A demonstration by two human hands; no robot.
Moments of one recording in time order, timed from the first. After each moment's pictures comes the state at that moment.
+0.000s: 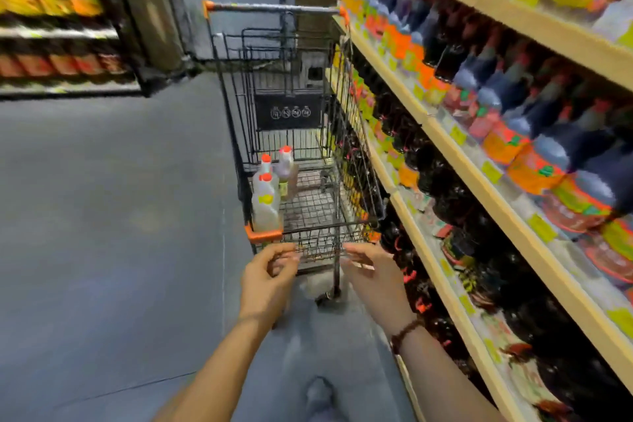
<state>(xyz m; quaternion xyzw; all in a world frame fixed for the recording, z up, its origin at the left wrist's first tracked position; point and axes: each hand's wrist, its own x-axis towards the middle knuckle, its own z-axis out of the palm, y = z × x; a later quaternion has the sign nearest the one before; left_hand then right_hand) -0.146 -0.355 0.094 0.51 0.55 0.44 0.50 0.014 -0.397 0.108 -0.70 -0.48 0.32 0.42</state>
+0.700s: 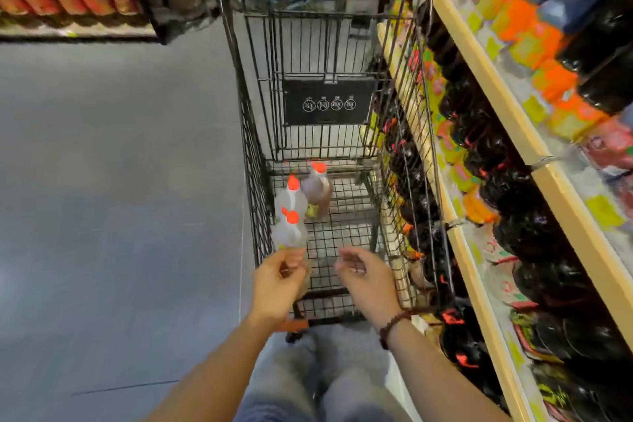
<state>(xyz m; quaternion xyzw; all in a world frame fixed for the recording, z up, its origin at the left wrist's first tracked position) -0.126 -0.111 0.029 0.48 0.64 0.33 0.50 0.021 -0.131 0.039 -0.71 -0.41 0.45 0.35</state>
